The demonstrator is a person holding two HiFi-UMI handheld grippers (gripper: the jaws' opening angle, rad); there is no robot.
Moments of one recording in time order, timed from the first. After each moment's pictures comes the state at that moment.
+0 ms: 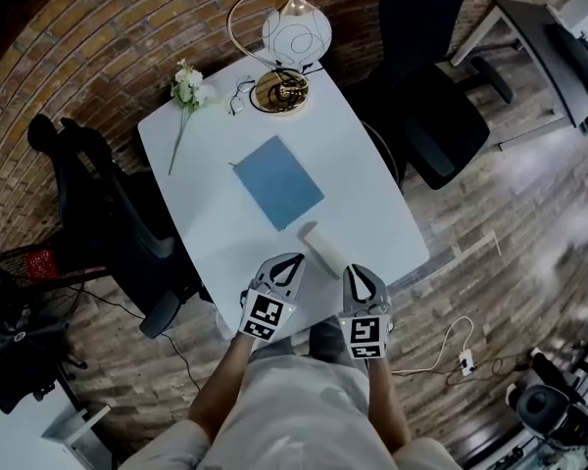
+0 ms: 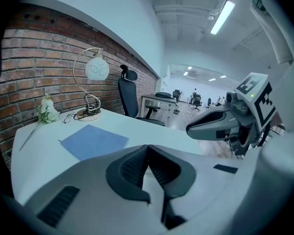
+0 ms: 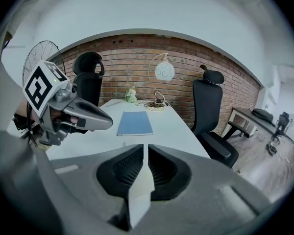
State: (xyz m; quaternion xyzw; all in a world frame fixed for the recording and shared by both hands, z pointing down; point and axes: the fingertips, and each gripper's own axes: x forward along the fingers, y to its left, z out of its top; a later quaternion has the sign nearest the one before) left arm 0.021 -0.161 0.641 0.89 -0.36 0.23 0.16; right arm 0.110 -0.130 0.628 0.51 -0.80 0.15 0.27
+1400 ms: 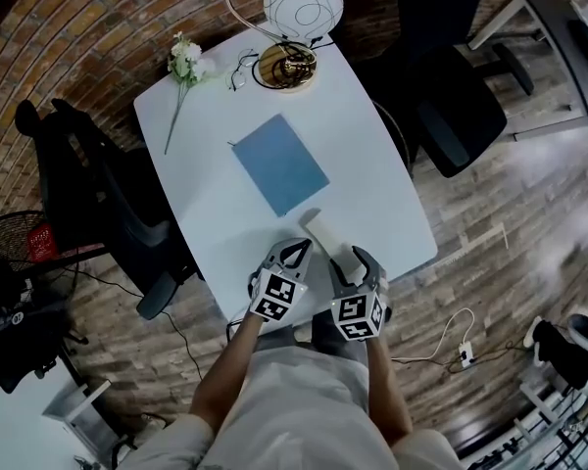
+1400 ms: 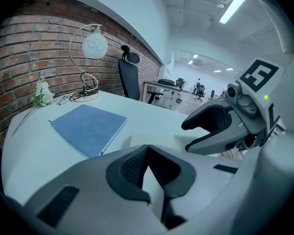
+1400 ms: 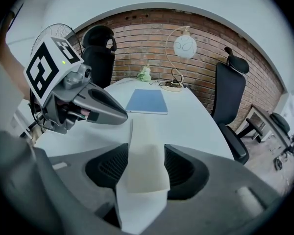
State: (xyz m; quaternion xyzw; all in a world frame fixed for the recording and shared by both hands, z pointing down) left arm 0.036 -0.166 0.708 0.86 -0.35 0.30 0.20; right arm 0.094 -0.133 0.701 0.41 -0.81 0.17 0.37
